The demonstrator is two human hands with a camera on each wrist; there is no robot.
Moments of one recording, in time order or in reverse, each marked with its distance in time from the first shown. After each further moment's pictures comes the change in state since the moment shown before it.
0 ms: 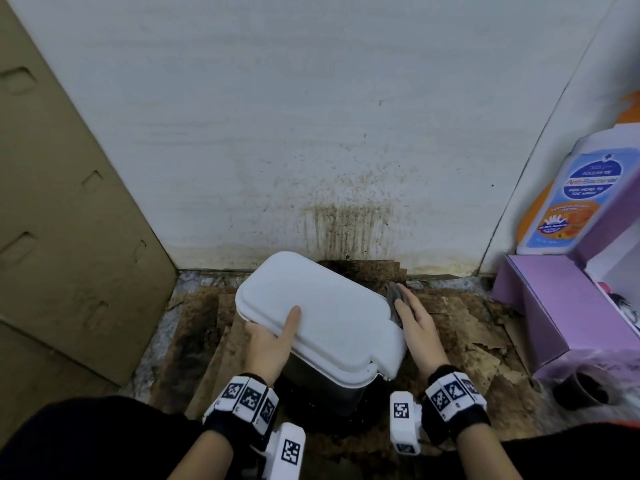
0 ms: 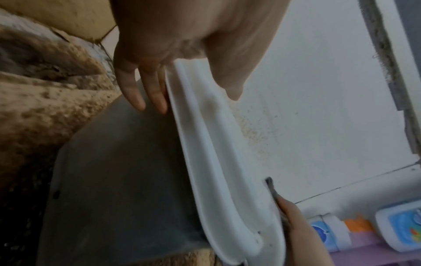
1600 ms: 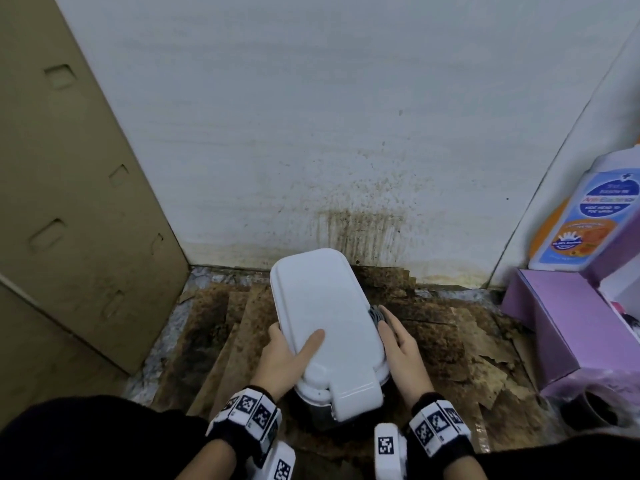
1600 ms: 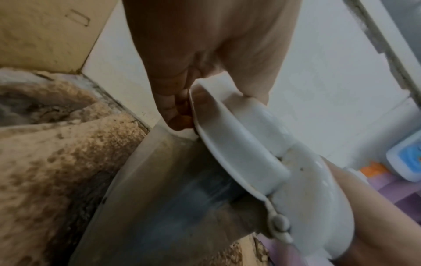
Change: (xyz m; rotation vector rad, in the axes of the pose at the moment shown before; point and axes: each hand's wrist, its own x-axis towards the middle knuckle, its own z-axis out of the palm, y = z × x) left_hand -0.015 -0.020 -0.006 0.038 -0.121 0.051; right_hand -0.029 0.021 0.037 0.070 -0.106 0.050
